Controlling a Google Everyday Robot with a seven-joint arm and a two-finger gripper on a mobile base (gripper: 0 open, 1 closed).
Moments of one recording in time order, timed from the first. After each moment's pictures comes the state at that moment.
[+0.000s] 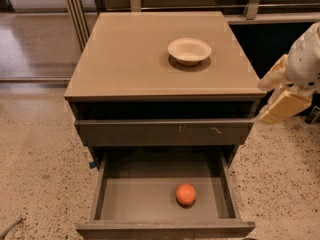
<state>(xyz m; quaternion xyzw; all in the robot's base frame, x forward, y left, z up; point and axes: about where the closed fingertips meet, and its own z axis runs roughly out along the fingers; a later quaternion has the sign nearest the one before) 0.446 -0.214 0.931 -0.60 0.78 0.01 0.18</state>
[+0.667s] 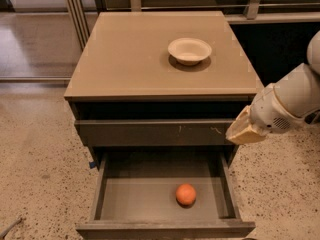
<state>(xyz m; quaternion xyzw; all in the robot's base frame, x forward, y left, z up) 0.455 -0.191 0.809 -0.59 0.77 0.13 0.19</state>
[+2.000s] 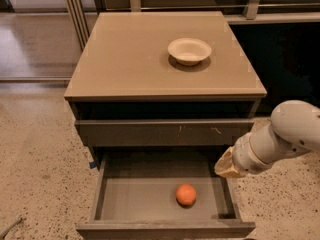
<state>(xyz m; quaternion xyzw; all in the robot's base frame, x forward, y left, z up) 0.449 -0.185 0.662 -0.62 0.75 0.13 0.19</state>
